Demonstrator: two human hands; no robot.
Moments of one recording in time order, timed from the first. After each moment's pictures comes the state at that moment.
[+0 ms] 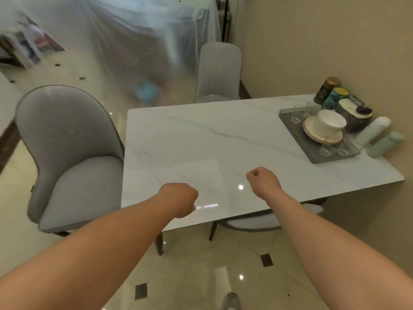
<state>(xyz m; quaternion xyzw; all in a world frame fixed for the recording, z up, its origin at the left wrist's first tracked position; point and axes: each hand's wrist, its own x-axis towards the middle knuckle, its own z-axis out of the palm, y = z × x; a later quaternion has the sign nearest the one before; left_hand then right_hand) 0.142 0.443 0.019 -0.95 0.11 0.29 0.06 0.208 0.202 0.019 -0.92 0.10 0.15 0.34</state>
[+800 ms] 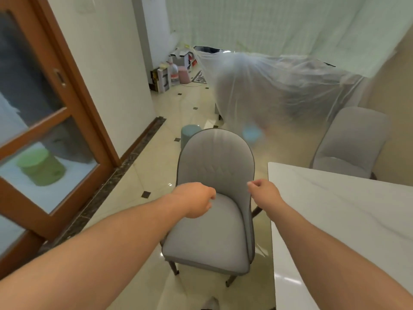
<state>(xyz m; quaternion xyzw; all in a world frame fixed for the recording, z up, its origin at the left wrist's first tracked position) 0.082 0.977 0.087 -0.98 -0.07 0.18 -0.06 0.228 0.794 0.044 -0.90 -0.13 0.18 0.38</state>
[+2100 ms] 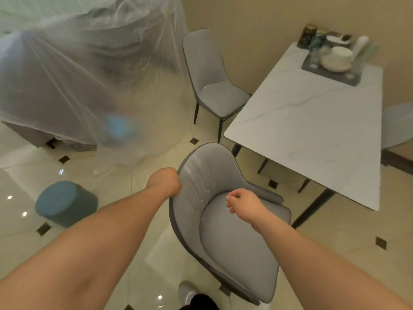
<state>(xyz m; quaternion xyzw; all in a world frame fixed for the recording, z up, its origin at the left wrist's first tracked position) 0.509 1.317 -0.011 -0.95 0.22 0.24 0.00 0.320 1.160 -0.011 -0.77 0.40 0.12 0.48</state>
